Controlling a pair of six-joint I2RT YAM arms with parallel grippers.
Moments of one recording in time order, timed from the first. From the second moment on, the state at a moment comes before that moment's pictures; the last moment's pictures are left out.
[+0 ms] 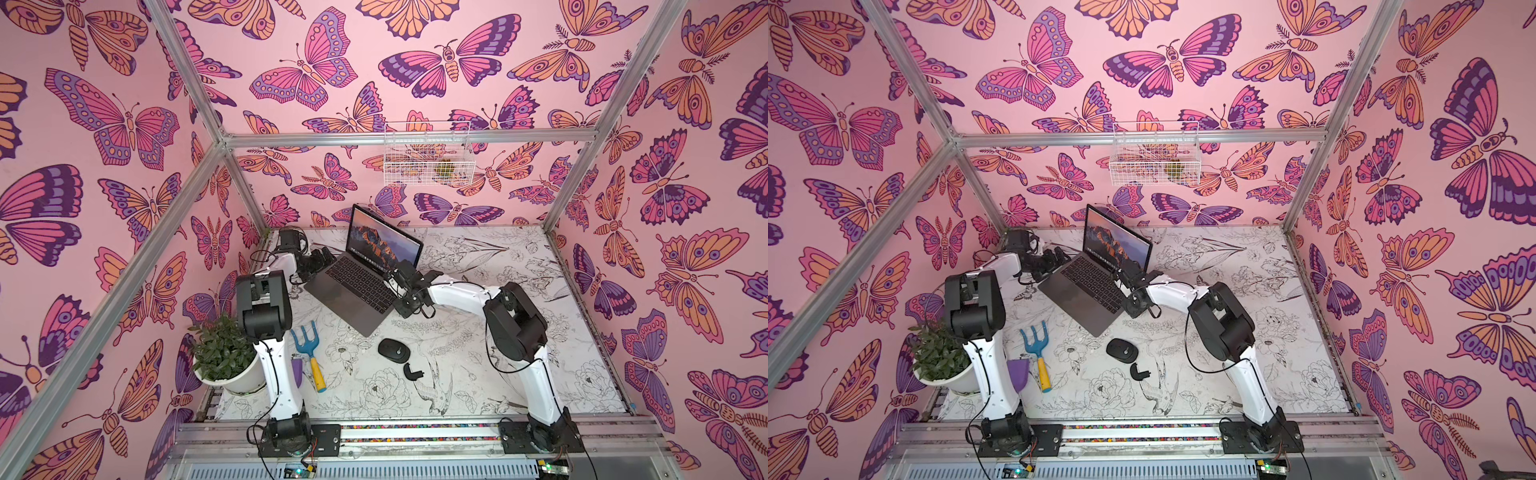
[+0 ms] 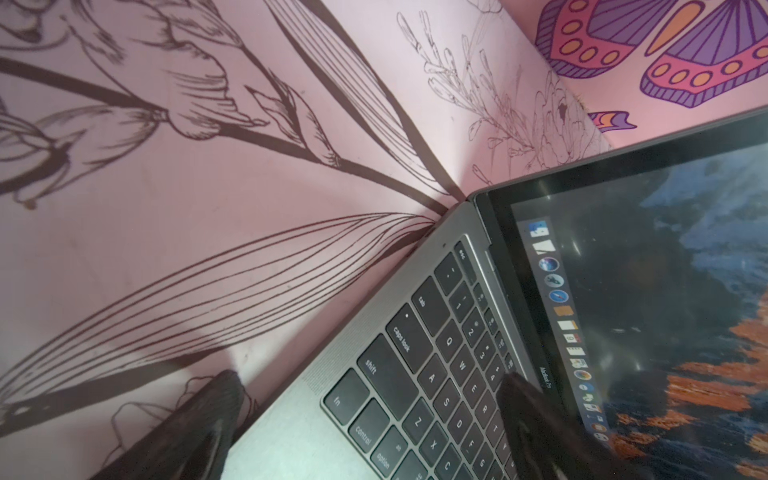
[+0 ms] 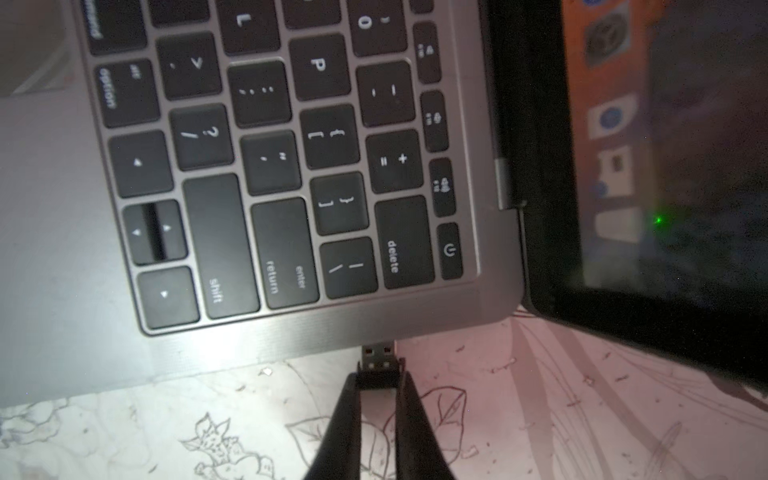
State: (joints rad) left arm 0.14 2.21 1.61 -0.41 0.48 -0.37; right arm 0.76 2.22 1.67 -0.63 0.07 0.00
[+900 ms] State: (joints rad) left arm 0.13 2.22 1.64 -0.46 0.46 -0.33; right arm 0.72 2.01 1.33 -0.38 0.03 0.21
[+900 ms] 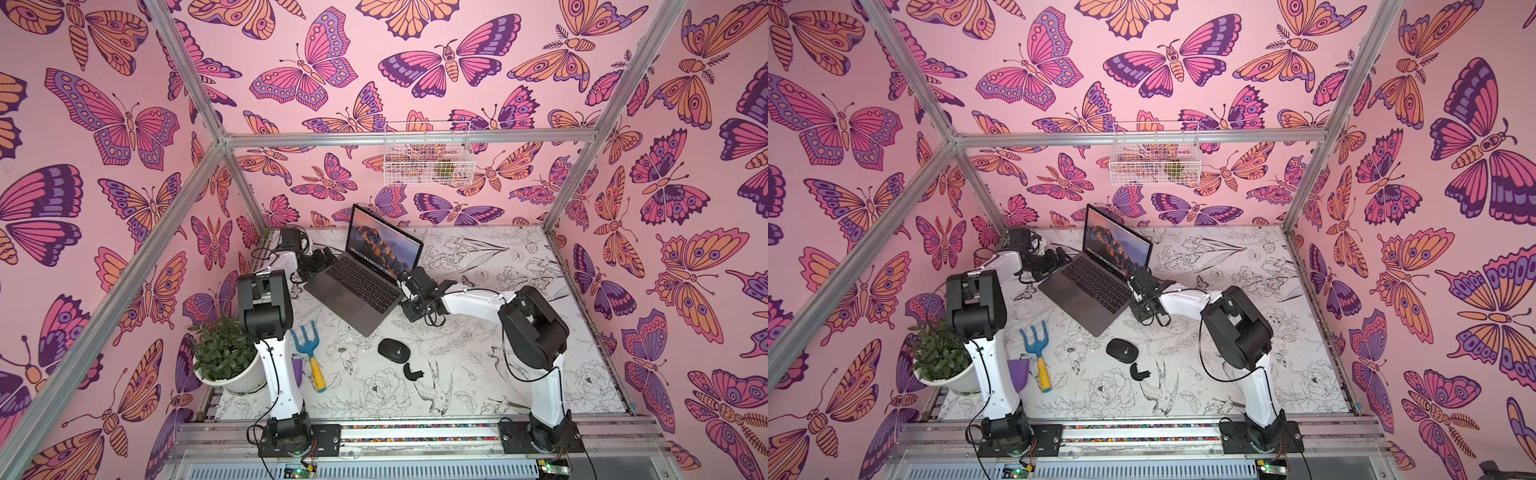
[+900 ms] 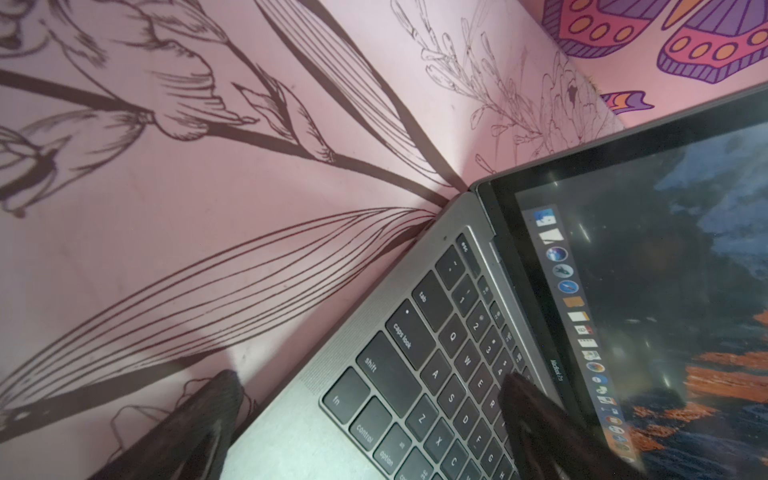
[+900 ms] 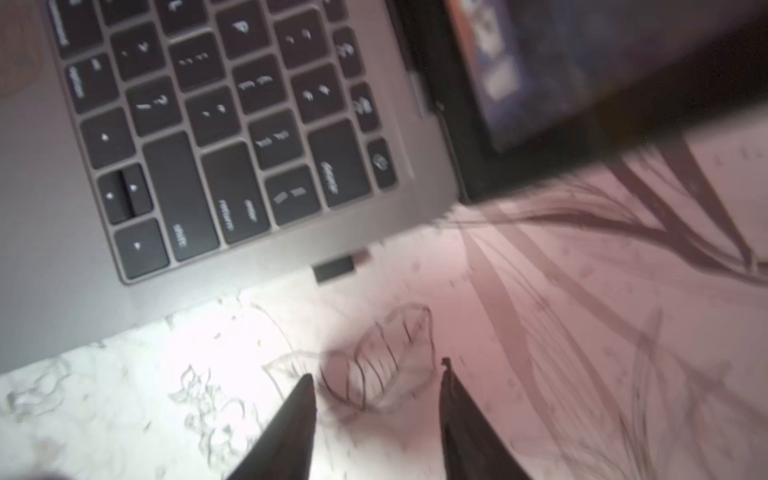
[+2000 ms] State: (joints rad) left arm 0.13 2.21 1.64 -0.48 0.43 -0.38; right arm 0.68 2.08 1.34 -0.05 -0.22 0.87
